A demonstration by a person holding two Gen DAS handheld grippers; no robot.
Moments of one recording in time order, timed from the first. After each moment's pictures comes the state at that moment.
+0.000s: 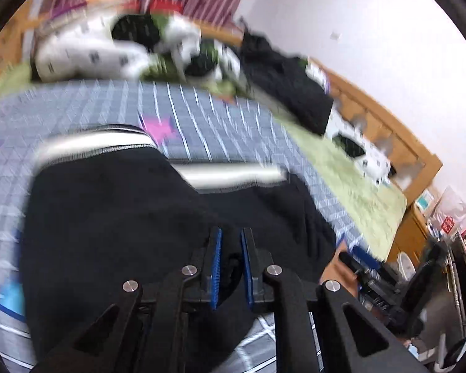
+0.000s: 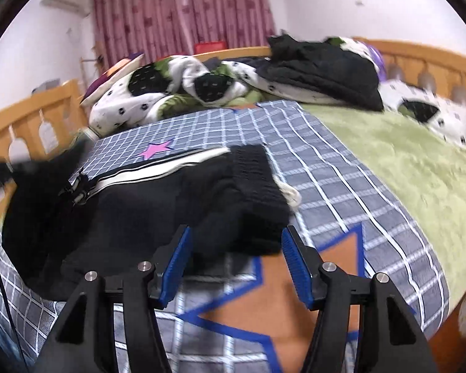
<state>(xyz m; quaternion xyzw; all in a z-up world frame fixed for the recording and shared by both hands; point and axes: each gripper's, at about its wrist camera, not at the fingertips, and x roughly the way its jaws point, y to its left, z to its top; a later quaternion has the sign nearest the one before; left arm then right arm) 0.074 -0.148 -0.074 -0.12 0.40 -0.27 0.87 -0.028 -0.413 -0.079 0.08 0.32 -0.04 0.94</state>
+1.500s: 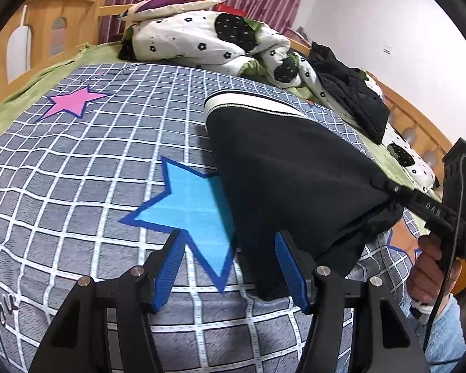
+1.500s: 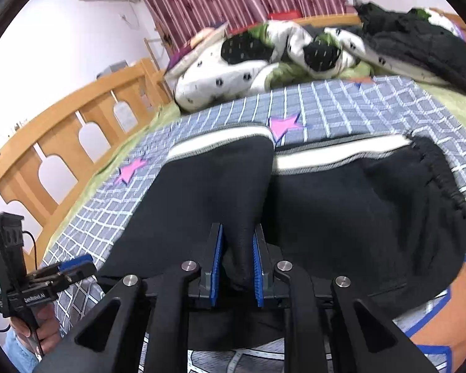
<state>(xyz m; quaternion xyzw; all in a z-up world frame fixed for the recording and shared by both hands) 0.000 0.015 -0.102 -0.11 0.39 -0.14 0.90 0.026 -0.275 -0.071 0.12 0.35 0.16 0.91</state>
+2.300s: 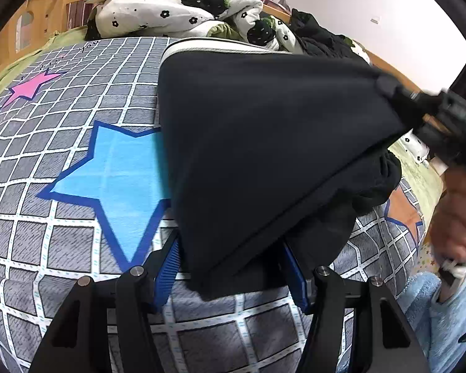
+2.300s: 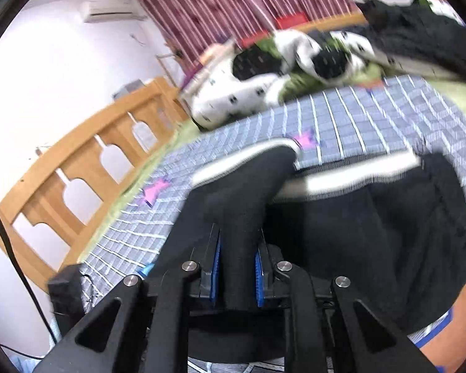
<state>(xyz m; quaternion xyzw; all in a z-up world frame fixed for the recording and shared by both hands) 0.005 -0.058 -0.133 -0.08 0.44 -0.17 0.88 0.039 -0.292 -0.043 0.17 0.33 0.21 0.90</state>
